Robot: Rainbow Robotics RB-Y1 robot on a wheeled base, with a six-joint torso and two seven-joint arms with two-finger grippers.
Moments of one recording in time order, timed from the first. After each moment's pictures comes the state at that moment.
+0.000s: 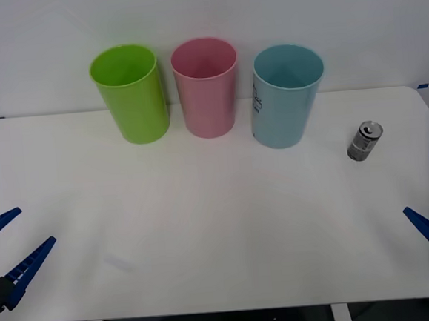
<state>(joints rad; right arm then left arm) 0.37 -0.38 -0.53 -1.68 0.96 -1.19 0.01 0.35 0.40 0.52 -1.66 -0.96 -1.22 0.00</state>
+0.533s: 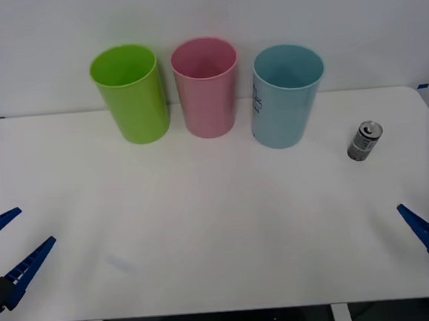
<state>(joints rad) 0.40 -0.39 -0.44 -1.68 0.96 -0.98 0.08 0.35 0.40 0.52 -1.66 -0.96 -1.22 0.00</state>
